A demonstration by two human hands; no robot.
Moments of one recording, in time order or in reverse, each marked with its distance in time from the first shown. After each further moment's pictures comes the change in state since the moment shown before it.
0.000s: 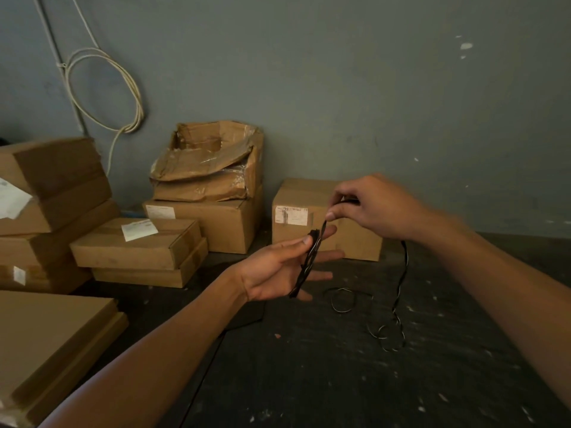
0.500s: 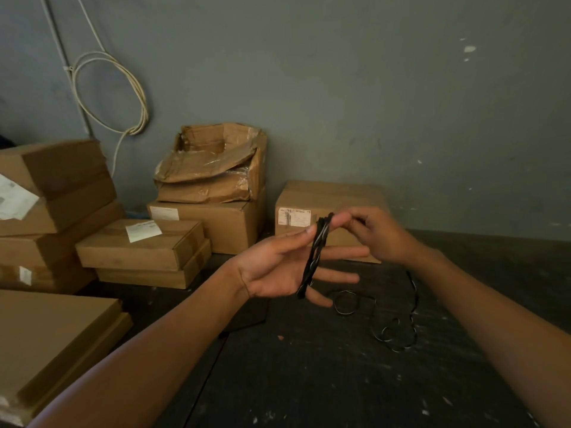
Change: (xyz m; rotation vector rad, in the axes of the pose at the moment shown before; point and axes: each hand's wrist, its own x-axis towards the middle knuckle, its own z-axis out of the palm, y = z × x) left_hand -0.013 0.029 0.026 -0.073 -0.334 0.071; right_hand -0.014 0.033 0.046 0.367 0.018 0.050
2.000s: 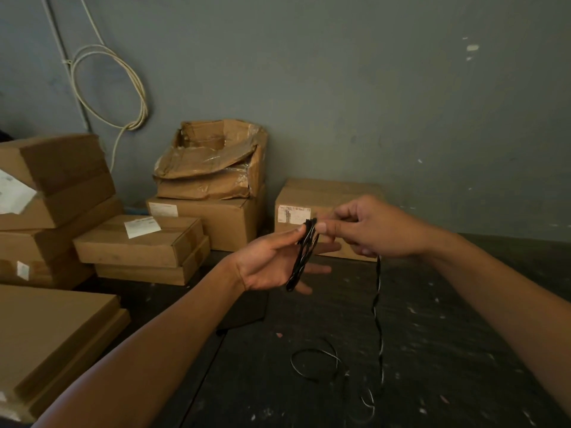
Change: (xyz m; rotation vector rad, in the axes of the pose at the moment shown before) left_hand -0.007 -0.012 -0.033 0.017 0.350 -0.045; right_hand -0.005 -0.059 -0.014 0.244 -0.250 0.104
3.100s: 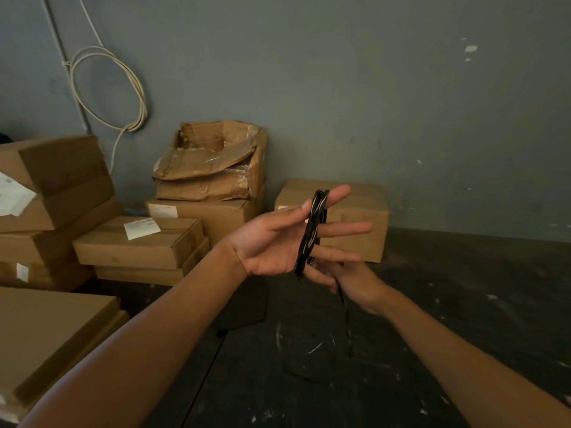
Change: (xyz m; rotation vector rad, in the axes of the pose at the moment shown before) left_hand -0.004 0.042 0.037 0.025 -0.447 0.099; right_hand 0.013 0.110 0.072 0.298 0.202 0.121
